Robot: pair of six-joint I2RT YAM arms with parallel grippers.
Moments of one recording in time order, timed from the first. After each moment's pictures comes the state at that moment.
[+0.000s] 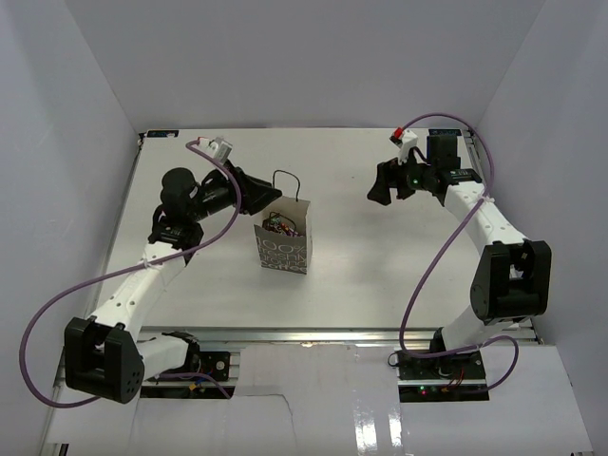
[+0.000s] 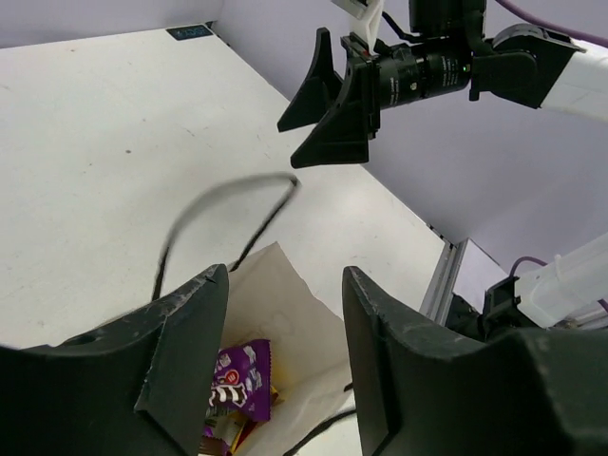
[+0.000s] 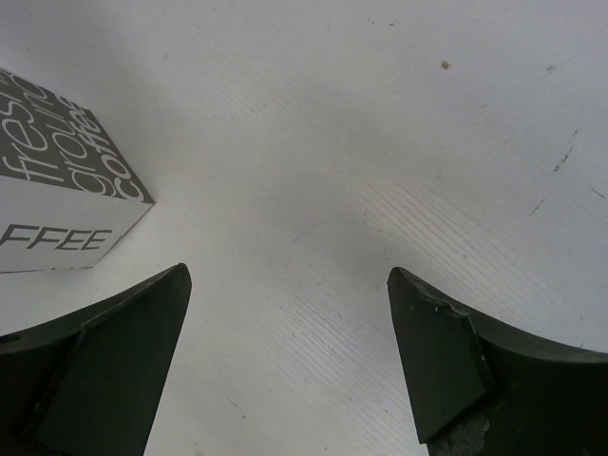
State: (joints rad) left arm -0.26 1.17 0.87 0.32 0.77 -0.48; right arm 0.12 1.59 1.26 -0.40 -0.61 -0.20
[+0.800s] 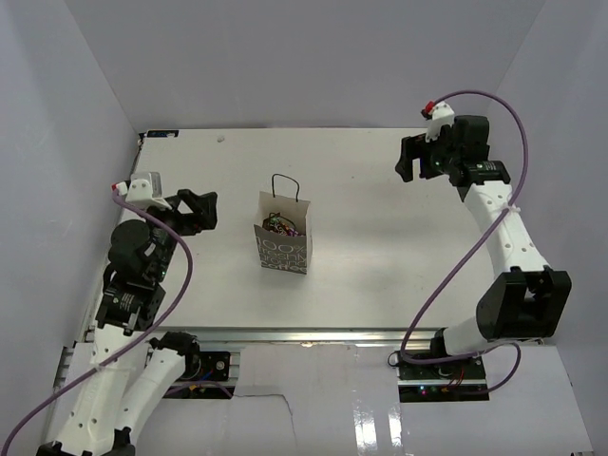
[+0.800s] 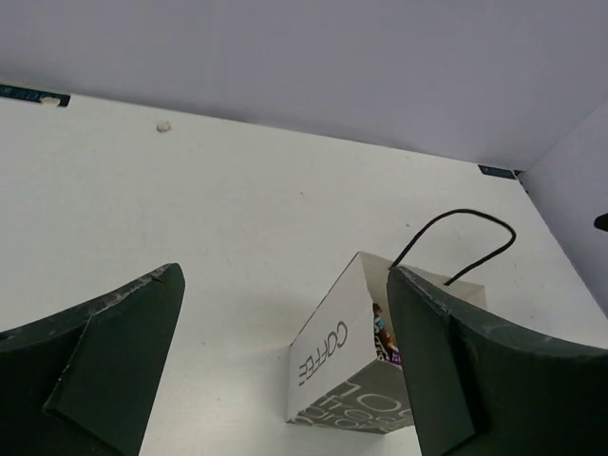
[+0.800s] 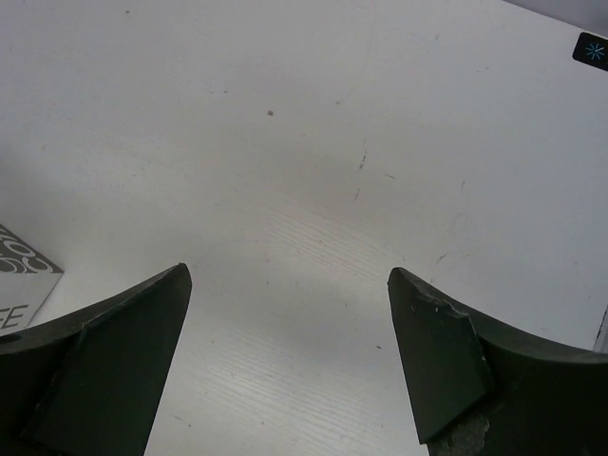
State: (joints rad) left arm -0.26 0.62 0.90 -0.26 -0.09 -0.30; right arm 0.07 1.47 1.39 -0.47 -0.33 -0.17
